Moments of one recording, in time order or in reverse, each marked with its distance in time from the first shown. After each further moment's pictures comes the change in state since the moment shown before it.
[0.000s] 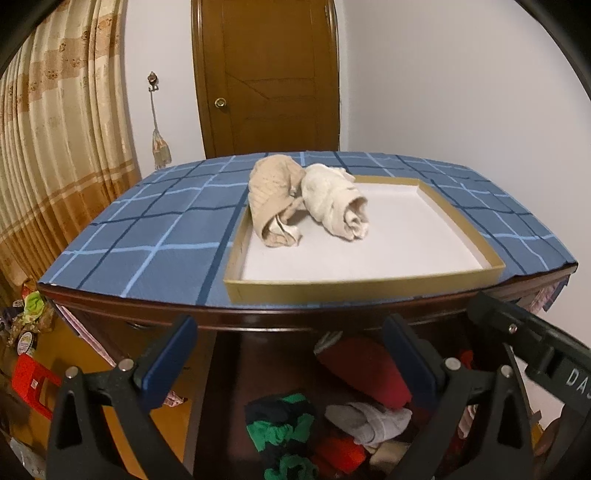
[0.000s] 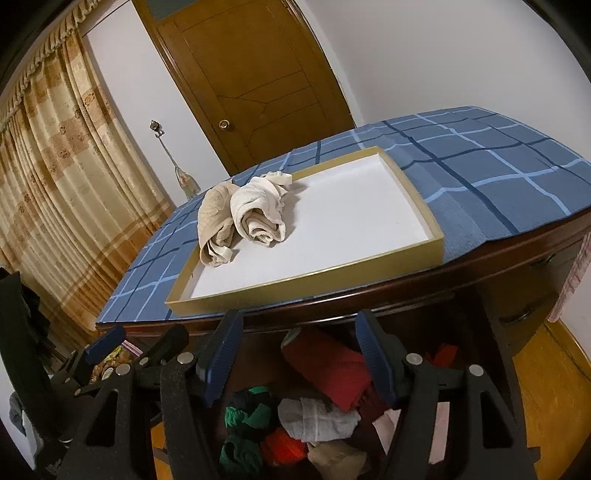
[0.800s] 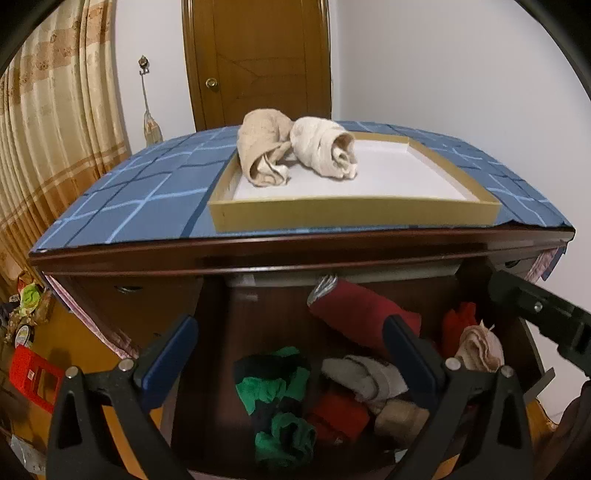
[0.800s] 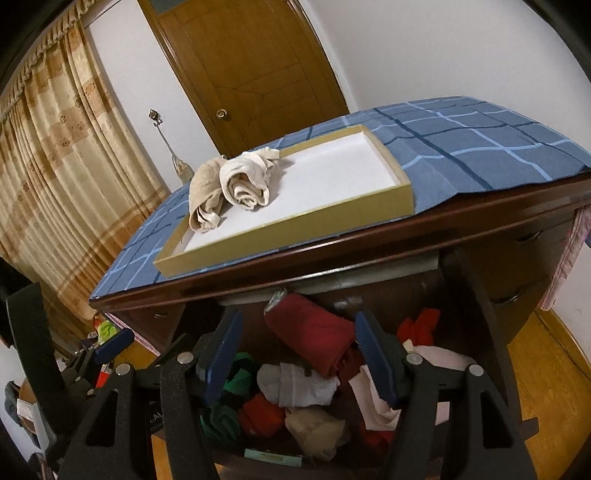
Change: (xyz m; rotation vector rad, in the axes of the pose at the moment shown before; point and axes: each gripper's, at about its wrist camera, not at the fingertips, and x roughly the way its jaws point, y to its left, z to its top) left arm 0.009 -0.003 -0.053 0.018 0.071 -0.024; right arm -0.010 -0.020 -0.040 -0.022 0.030 -0.014
